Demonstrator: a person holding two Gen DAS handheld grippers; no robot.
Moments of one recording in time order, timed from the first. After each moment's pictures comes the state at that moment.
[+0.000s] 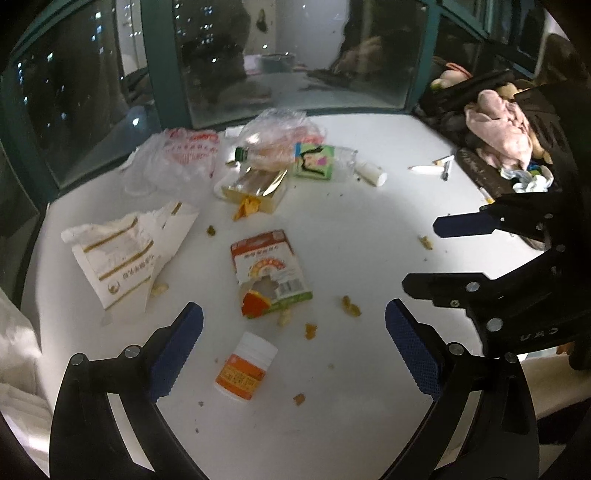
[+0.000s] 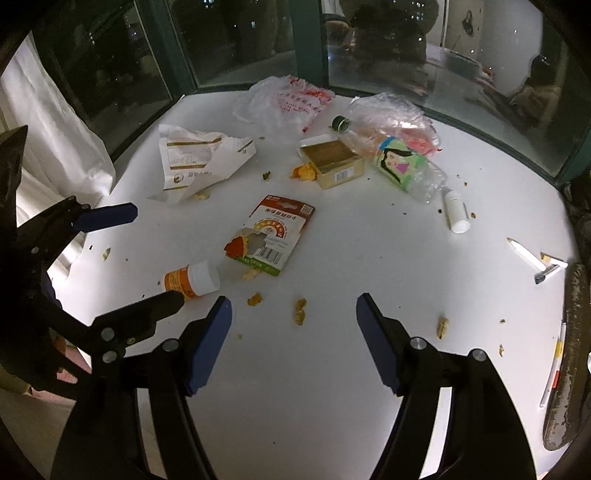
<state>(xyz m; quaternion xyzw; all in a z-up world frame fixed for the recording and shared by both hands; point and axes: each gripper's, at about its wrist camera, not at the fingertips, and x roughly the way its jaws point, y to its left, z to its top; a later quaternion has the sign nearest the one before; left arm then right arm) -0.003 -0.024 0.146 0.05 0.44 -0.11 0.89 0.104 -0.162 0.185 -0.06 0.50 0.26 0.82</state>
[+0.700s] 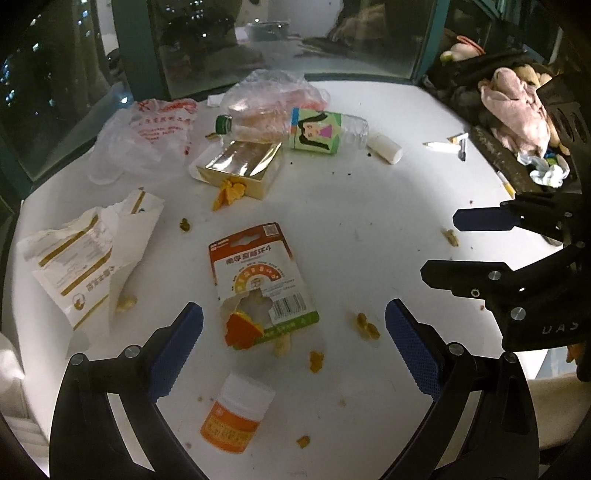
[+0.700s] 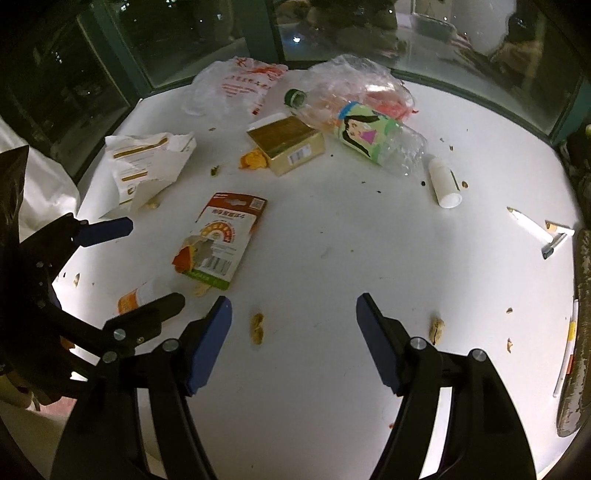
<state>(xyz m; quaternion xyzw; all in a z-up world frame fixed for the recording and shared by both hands) 0.067 -0.040 0.098 0.06 0.50 -0.13 0.86 0.159 -0.184 0.145 -0.02 0.55 0.22 0.81</state>
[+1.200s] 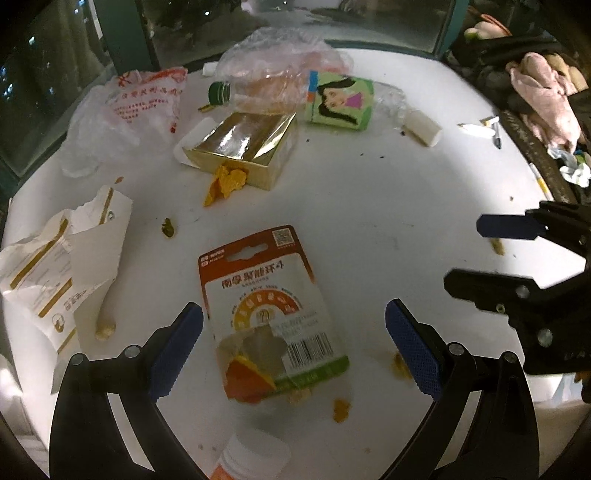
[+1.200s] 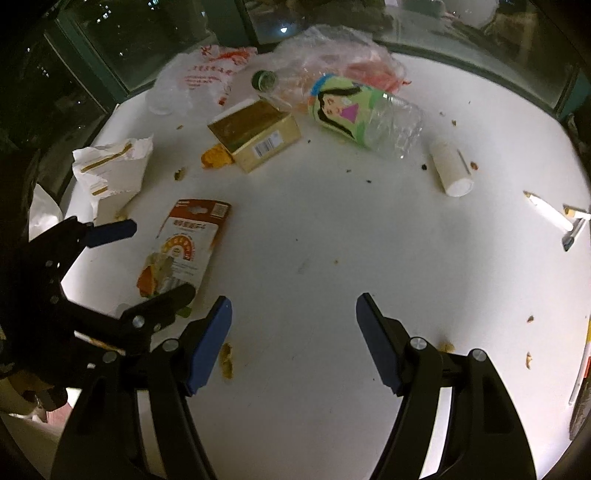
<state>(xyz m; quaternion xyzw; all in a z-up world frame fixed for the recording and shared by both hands) 0.129 -0.045 0.050 0.07 0.54 -0.11 0.83 0.200 -0.189 0.104 0.01 0.57 0.21 0.79</state>
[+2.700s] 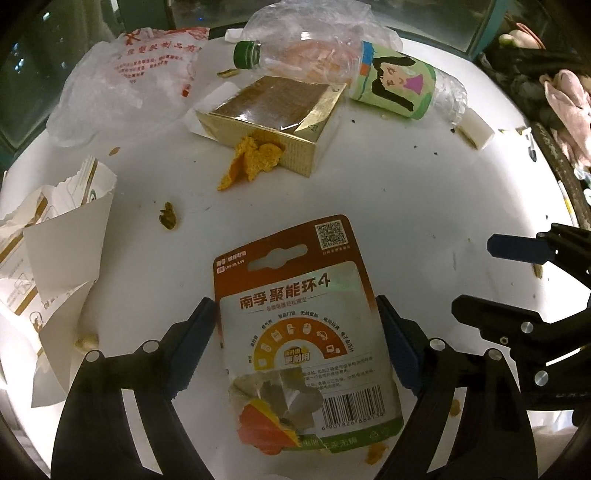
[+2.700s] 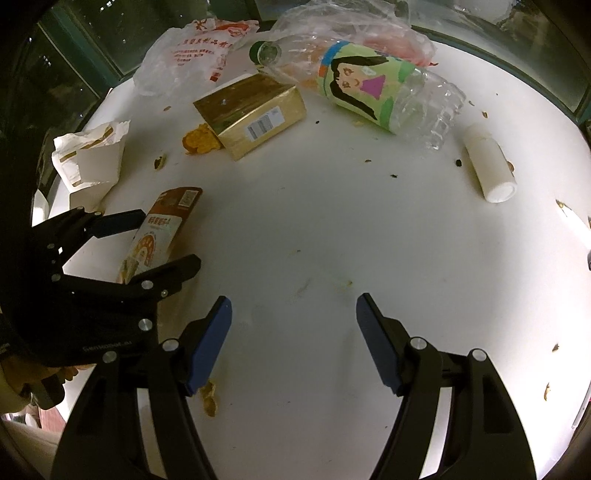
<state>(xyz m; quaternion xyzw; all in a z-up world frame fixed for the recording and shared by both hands) 0.160 -0.027 0.006 0.04 0.57 -0.08 0.82 0.224 -0.167 0.070 -0.01 0.59 0.22 0.78</state>
